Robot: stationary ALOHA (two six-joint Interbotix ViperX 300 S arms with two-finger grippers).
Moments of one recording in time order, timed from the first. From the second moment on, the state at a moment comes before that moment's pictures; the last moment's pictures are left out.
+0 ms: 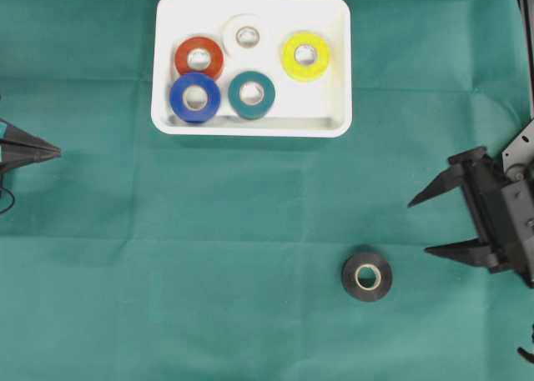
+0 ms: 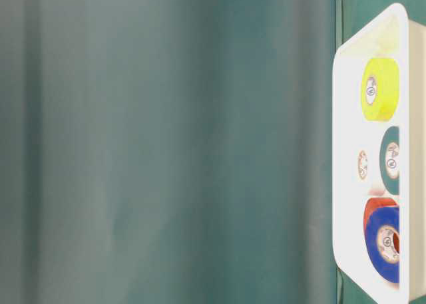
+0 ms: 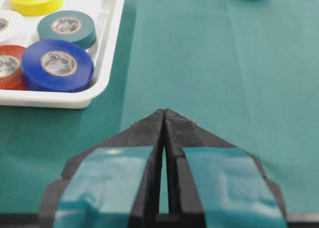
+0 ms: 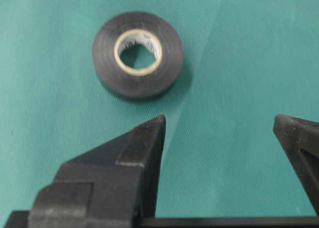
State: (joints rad) left arm 0.02 -1.45 1.58 -0.02 0.04 -0.01; right arm 0.34 -0.64 1.27 -0.69 0.05 0.77
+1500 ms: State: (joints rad) left arm 0.02 -1.45 1.58 -0.02 0.04 -0.01; right arm 0.34 -0.02 0.94 -0.74 0.03 0.78
